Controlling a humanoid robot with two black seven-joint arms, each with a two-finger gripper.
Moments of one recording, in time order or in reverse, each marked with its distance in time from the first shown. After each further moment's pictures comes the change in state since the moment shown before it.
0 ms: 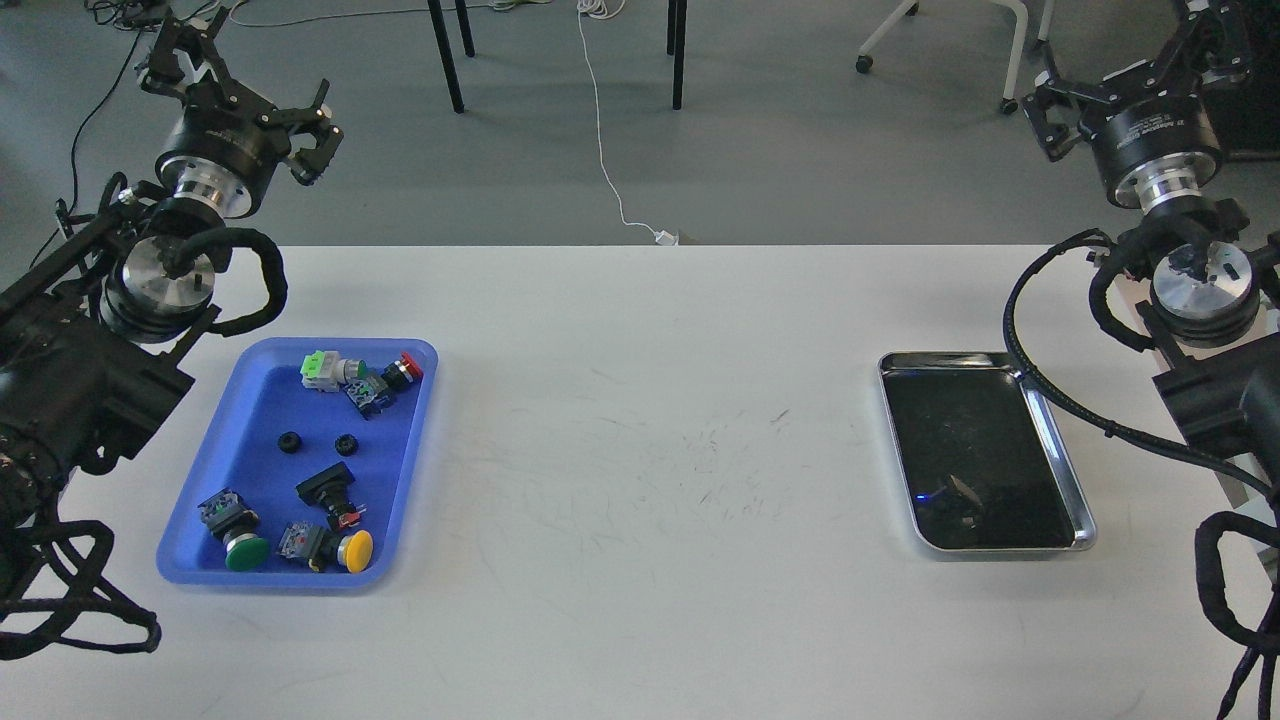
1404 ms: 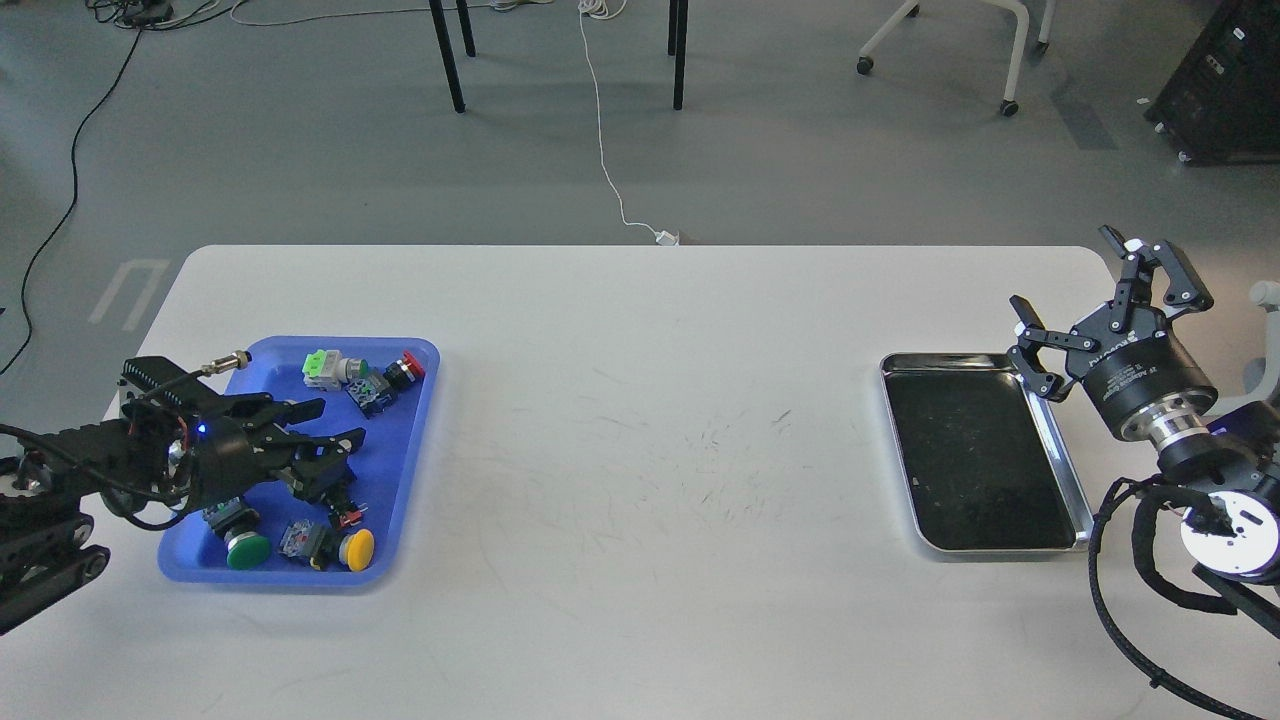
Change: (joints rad) left arm 0.281 0.427 0.518 -0.453 2.168 0.428 -0.168; right arm -0.487 -0.395 -0.386 0.680 -0.003 -0.191 0.294
